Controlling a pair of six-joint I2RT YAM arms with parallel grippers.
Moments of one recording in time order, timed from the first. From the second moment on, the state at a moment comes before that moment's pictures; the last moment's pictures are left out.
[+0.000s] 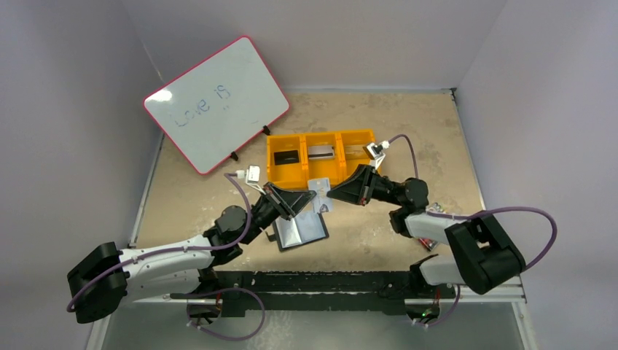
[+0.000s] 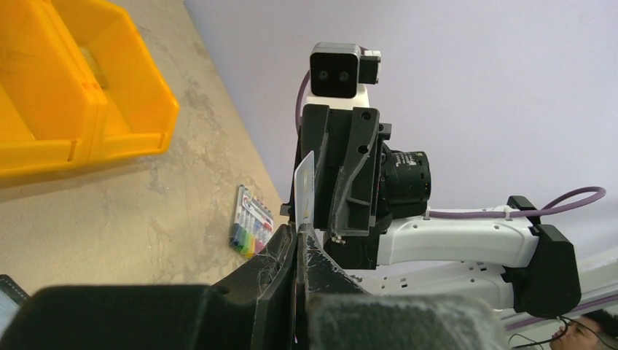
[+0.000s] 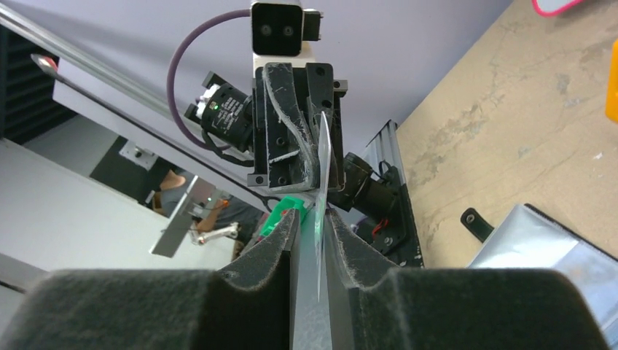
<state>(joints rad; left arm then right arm) -1.02 0.95 0.31 0.81 -0.21 -0.99 0.43 1.36 0.33 1.44 -0.91 1.40</state>
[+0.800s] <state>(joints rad) -1.02 0.94 0.32 0.71 -0.21 -1.01 0.43 1.21 0.37 1.15 -0.87 1.19</state>
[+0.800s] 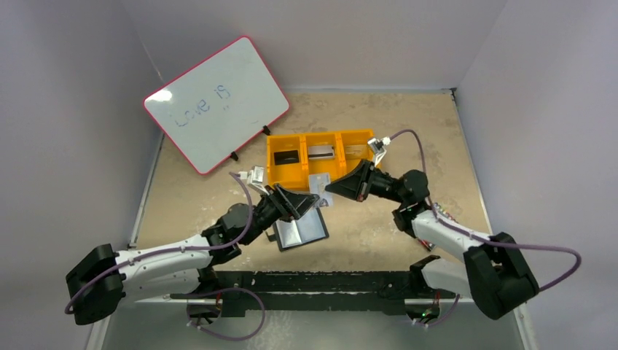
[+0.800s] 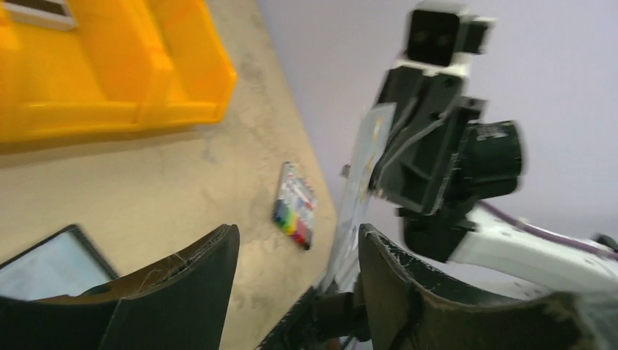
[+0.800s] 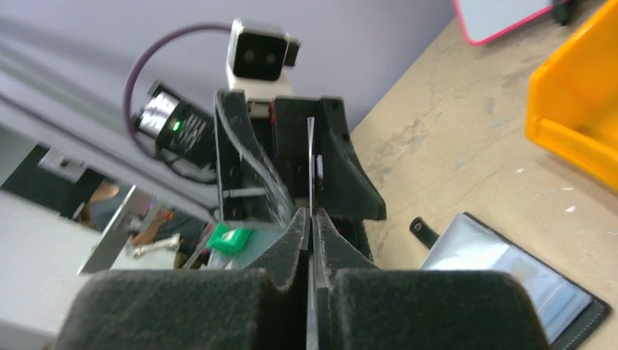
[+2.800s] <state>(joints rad) -1.01 0.47 0.52 -0.55 -0.78 -1.01 0.64 1.76 1.09 0.14 -0.02 -0.96</state>
